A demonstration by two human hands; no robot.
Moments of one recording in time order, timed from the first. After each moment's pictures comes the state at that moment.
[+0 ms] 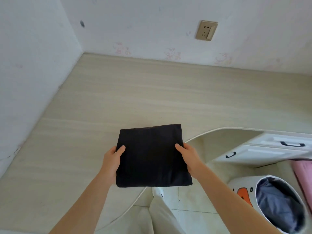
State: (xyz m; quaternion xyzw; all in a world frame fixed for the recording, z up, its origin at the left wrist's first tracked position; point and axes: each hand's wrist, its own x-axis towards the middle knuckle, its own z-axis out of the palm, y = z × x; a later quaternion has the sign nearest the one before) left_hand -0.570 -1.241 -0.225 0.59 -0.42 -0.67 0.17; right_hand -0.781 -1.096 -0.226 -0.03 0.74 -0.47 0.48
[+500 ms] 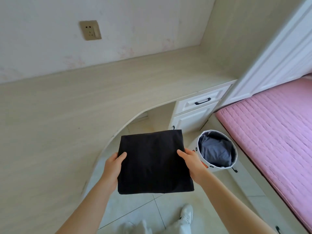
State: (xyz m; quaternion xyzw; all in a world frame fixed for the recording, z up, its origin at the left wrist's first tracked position) left_hand -0.726 -1.055 -0.218 0.45 -0.54 -0.71 -0.01; right_hand -0.842 -0.822 -0.202 0.17 0.71 -0.58 0.36
